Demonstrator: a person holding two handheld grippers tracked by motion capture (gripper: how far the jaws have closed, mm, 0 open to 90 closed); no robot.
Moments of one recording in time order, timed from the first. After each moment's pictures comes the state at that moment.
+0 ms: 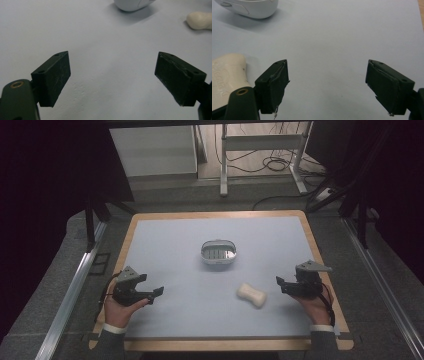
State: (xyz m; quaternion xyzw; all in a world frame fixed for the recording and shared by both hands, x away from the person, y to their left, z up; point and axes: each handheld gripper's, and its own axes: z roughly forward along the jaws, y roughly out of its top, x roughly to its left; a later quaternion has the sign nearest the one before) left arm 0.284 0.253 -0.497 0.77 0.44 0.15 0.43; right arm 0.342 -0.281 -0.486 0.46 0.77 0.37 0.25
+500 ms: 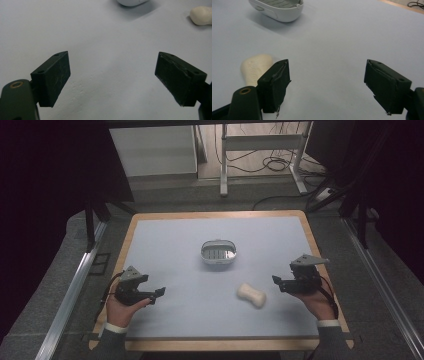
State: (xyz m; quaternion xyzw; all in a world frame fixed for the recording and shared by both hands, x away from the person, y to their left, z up) left arm 0.288 0.247 -0.501 0.78 0.45 0.15 0.41; right arm 0.341 -0.263 -0.452 0.40 0.82 0.36 0.22
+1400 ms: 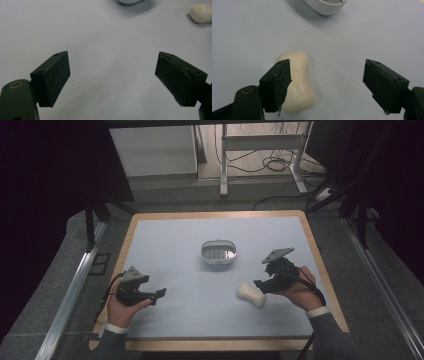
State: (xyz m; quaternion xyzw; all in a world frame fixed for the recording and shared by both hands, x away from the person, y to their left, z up) left arm 0.287 0.244 -0.503 0.78 0.44 0.14 0.41; right arm 0.346 -0.197 -0.432 0.31 0.90 0.26 0.17
